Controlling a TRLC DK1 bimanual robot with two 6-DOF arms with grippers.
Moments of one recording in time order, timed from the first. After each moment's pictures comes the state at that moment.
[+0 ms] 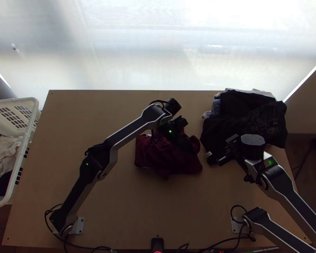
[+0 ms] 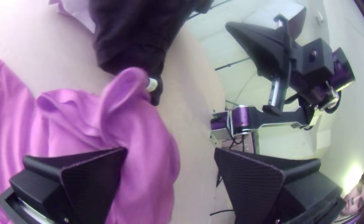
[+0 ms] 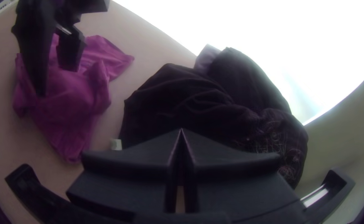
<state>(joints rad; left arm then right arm) -0.75 2.42 2.30 -1.05 0.93 0.02 0.43 0.91 0.73 -0.44 0.28 -0.39</state>
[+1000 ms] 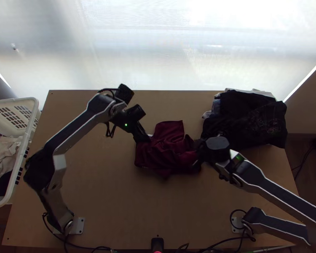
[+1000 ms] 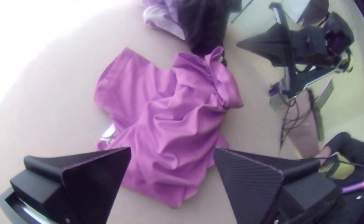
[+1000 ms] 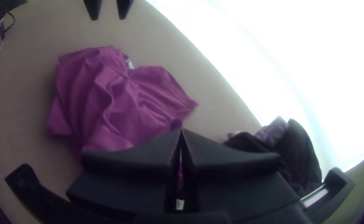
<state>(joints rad) -0.48 1.90 1.76 -1.05 0.54 0.42 0.74 1.14 0.76 -0.22 0.27 -0.40</state>
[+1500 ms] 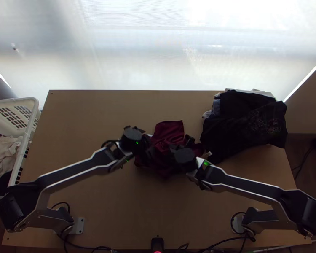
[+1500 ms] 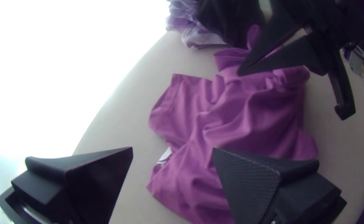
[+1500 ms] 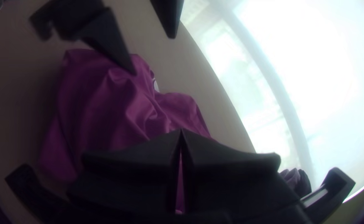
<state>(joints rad) -0.77 1.57 0.99 -0.03 -0.16 0.44 0.98 1.48 0.76 0.19 0.46 -0.54</state>
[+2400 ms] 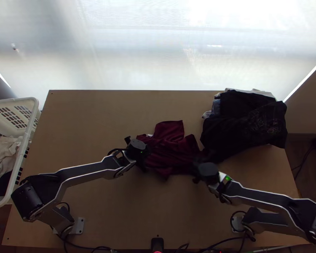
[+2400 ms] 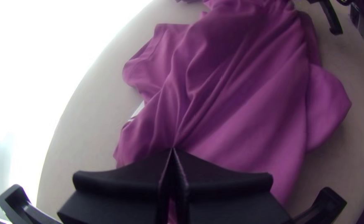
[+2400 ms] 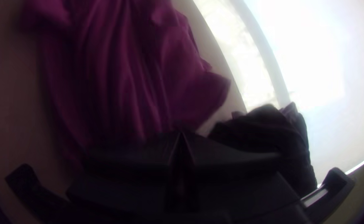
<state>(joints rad) -0.79 1.70 0.87 0.10 -0.24 0.42 0.86 1.35 0.32 0.46 0.54 -0.69</state>
